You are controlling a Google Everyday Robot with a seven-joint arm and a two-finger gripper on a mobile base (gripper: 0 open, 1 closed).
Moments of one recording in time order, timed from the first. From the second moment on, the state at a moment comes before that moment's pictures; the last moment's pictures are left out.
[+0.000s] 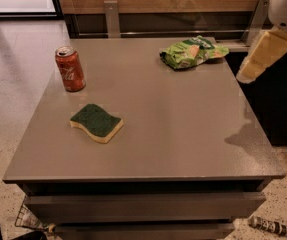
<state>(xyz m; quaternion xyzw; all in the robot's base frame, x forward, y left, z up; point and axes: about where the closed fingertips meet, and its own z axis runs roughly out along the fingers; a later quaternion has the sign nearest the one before) 0.533 -0.230 1.023 -0.51 0.79 -0.16 0.28</state>
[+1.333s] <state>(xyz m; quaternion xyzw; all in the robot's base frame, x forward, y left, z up) 0.670 -0.261 1.009 -0.42 0.77 0.04 0.48</state>
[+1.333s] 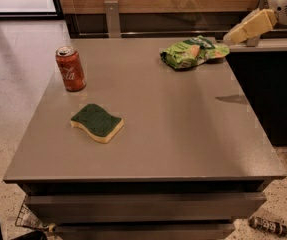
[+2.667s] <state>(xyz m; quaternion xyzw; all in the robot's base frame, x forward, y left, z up) 0.766 -0.174 0.961 -0.48 0.77 0.04 0.43</state>
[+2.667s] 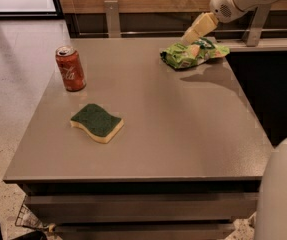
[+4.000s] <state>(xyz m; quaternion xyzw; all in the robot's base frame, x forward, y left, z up) 0.789 -0.159 0.863 -0.50 0.81 0.07 0.30</state>
